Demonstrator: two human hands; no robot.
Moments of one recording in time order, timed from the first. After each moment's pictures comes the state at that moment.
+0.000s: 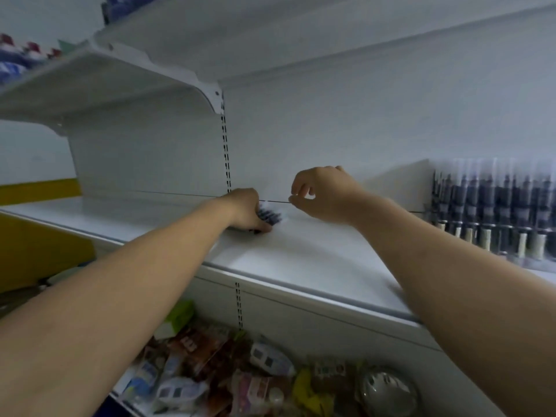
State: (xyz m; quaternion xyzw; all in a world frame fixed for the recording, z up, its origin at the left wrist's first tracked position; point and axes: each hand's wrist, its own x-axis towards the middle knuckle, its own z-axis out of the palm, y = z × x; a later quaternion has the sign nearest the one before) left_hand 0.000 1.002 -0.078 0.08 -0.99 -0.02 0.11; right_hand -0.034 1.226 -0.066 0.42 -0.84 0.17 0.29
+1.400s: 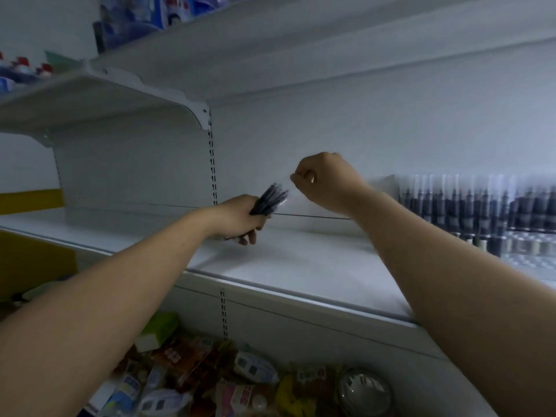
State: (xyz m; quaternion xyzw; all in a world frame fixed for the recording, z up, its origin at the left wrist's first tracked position) left_hand 0.047 1.039 -0.070 -0.02 -0.95 -0.29 0.10; right_hand -0.003 1.262 -0.032 0.39 -0.82 0.25 0.33
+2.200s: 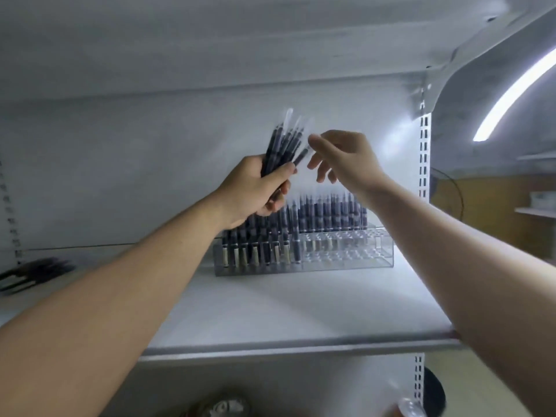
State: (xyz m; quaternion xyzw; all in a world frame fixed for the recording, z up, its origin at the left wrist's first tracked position) left_hand 0.013 1.360 -0.019 -0.34 -0.75 -0.55 0.13; right_hand 0.006 1.566 -0.006 0.27 -0.74 0.50 0.37
